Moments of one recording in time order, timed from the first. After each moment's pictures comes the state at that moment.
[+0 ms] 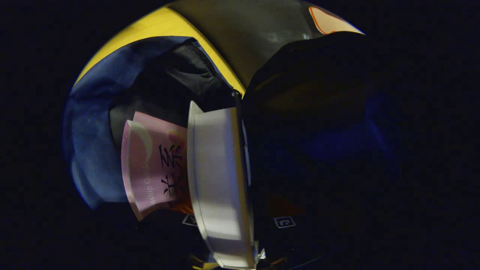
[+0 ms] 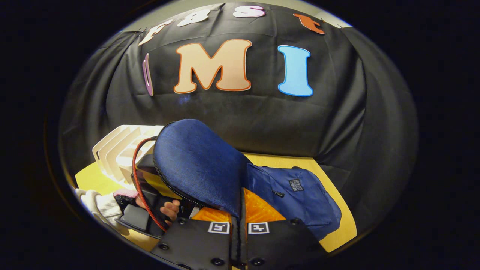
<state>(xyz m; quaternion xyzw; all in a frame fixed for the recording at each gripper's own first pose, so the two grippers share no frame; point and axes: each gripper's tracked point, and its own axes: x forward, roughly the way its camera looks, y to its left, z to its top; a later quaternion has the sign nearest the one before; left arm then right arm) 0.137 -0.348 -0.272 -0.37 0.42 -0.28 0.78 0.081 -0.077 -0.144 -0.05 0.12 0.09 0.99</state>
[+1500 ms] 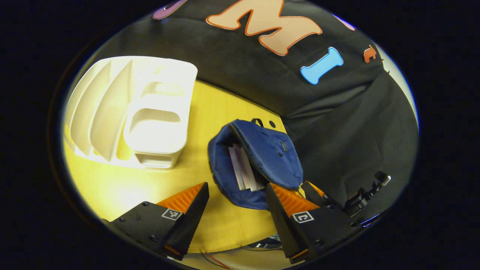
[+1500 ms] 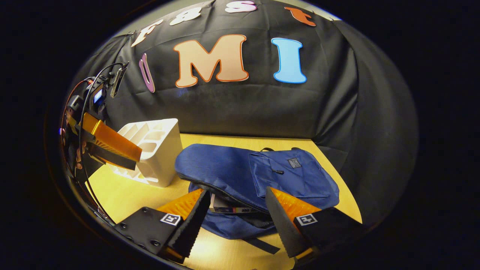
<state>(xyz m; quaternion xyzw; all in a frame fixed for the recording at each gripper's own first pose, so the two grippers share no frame) 0.009 -0.150 -0.144 -0.15 0.36 -0.13 0.91 0.007 -0.070 -0.139 -0.03 0.17 0.08 0.98</state>
